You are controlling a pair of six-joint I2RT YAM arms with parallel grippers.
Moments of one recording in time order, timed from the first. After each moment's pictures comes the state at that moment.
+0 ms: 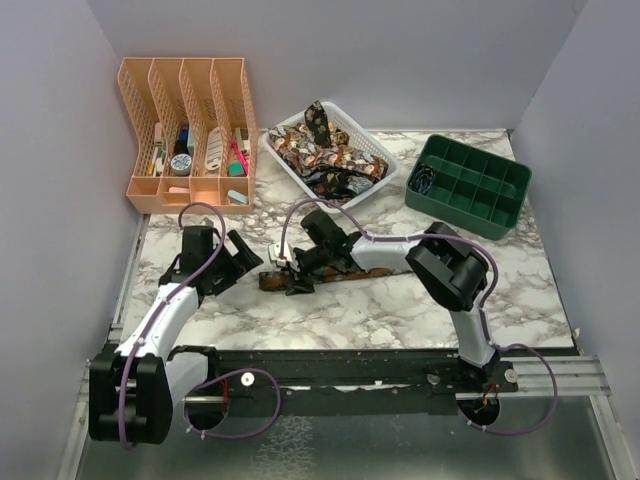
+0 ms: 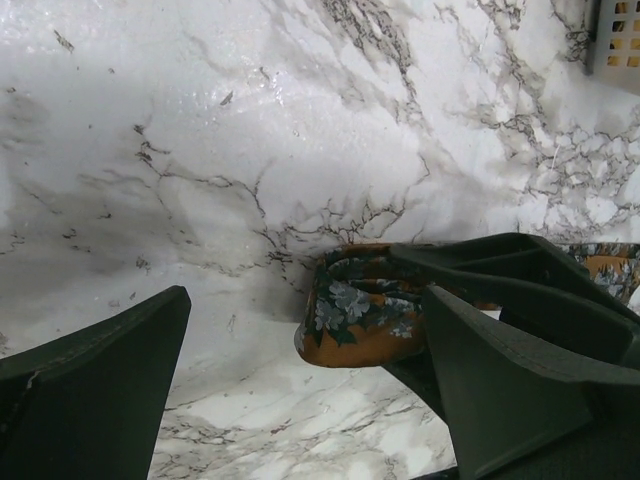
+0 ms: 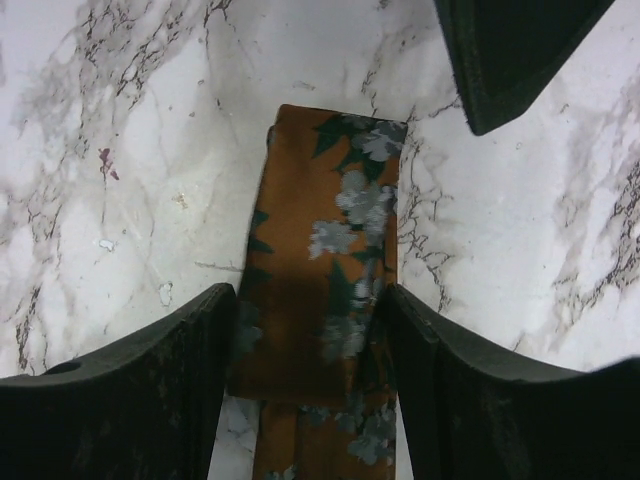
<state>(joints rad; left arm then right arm) -0.06 1.04 0.51 -0.31 0.23 -0.70 0.88 2.07 1.24 0.06 -0.71 -0.71</state>
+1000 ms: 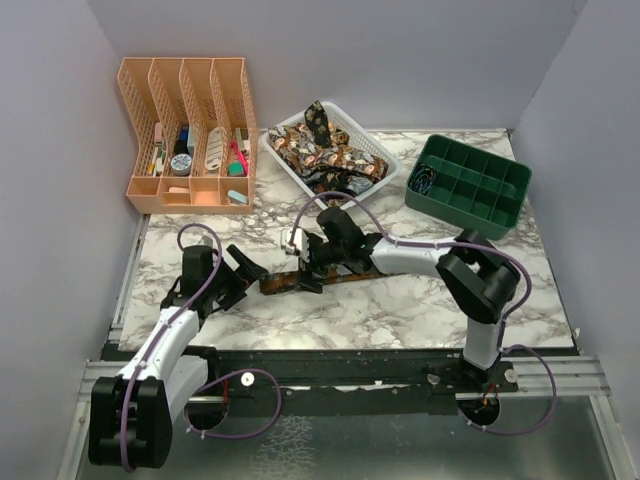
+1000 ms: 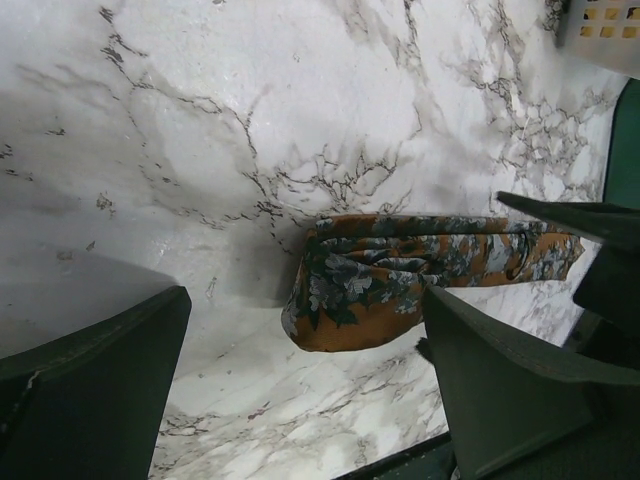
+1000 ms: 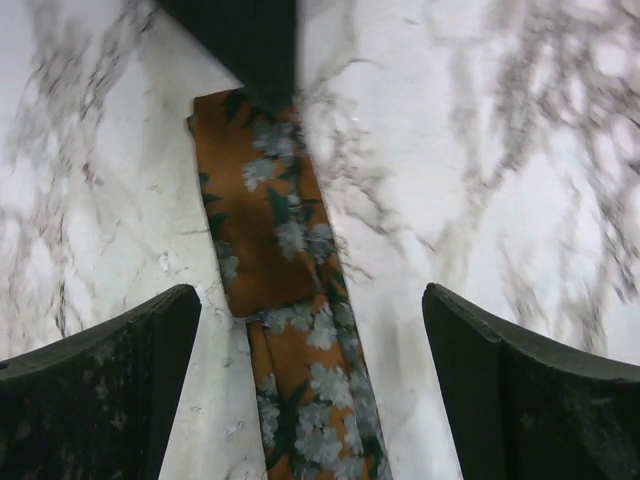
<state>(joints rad) -0.06 0.91 0.31 -0.19 0.32 -0.84 0.86 1.92 1.13 0.08 -0.61 -0.59</state>
